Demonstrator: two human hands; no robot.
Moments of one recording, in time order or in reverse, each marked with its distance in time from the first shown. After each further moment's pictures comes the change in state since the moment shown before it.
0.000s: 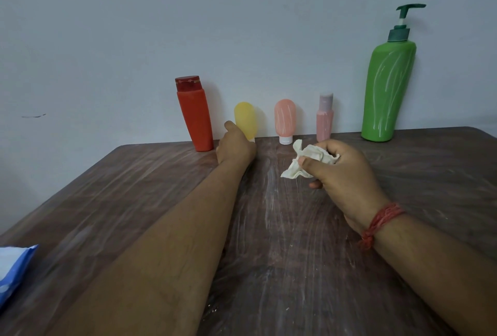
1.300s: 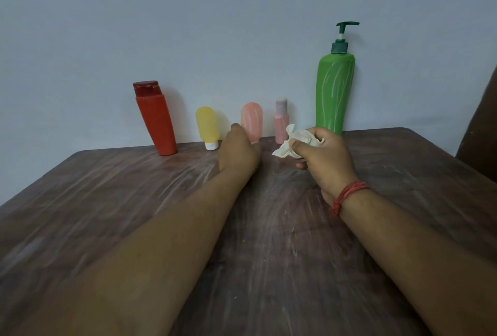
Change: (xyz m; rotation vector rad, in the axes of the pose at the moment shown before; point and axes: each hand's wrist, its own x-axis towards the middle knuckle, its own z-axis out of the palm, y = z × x) left_hand -0.057 0.066 0.029 -0.067 -0.013 0.186; right_hand 0.028 0.004 -0.048 0.044 0.183 -0.004
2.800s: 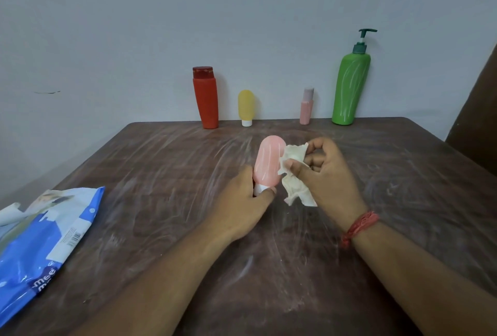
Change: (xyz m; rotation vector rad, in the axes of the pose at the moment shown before) left_hand -0.206 -0.058 -0.156 -0.156 -0.362 0.076; right_hand -0.168 -0.066 0.033 -0.046 -0.197 -0.035
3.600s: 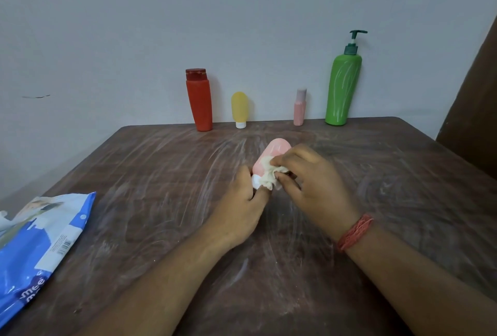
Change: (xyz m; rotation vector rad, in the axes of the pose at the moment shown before) left_hand -0.007 0.011 0.001 -0.164 -0.012 0.091; right_hand -0.009 -0.014 0.000 -0.781 -0.108 -0.511
